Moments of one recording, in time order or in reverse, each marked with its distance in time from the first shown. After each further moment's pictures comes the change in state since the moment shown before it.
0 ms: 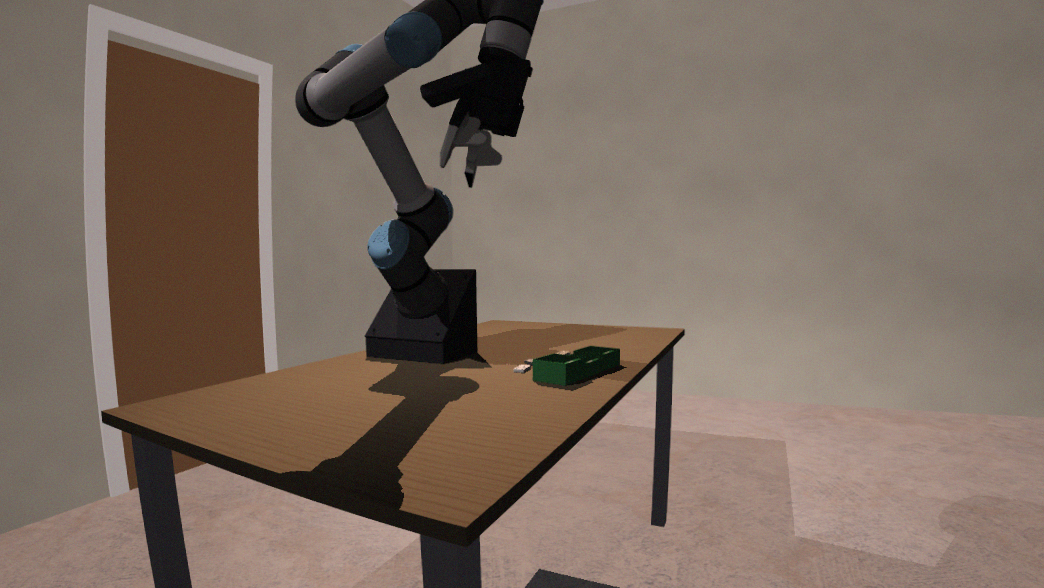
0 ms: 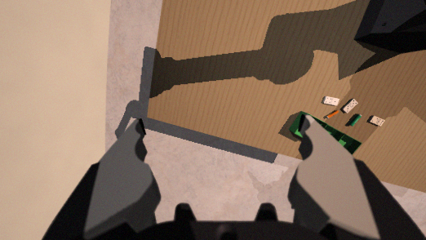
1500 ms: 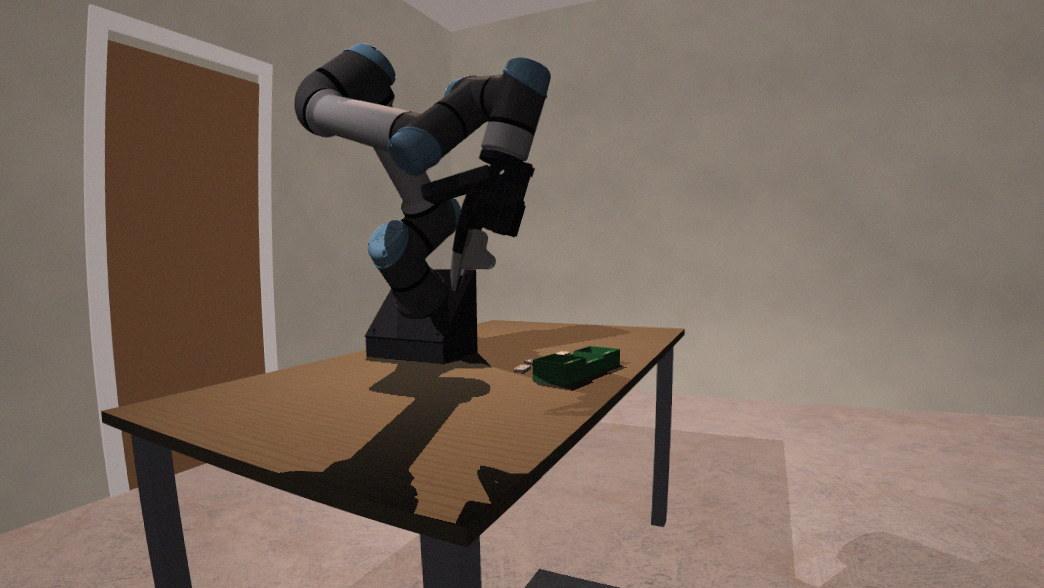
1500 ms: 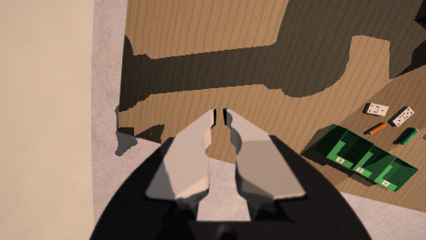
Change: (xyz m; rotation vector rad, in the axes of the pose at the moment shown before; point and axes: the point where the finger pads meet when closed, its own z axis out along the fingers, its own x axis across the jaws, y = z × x) arm 0.009 0.043 0.154 0.013 0.005 0.002
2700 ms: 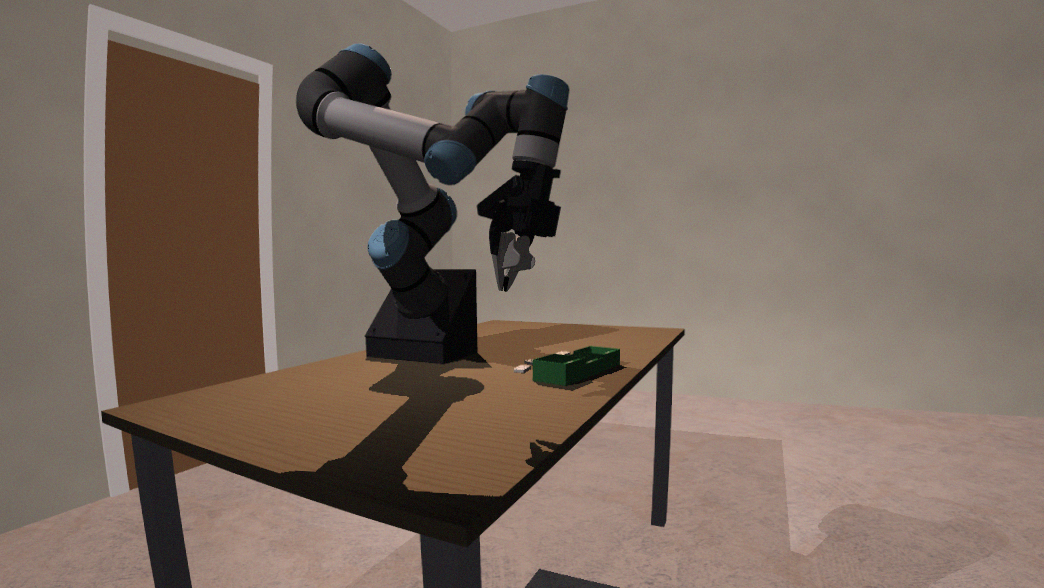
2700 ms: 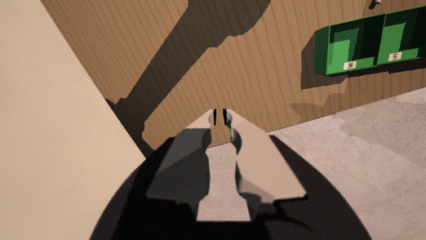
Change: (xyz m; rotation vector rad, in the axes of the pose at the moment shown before) arm 0.102 0.055 -0.014 -0.084 0.038 0.668
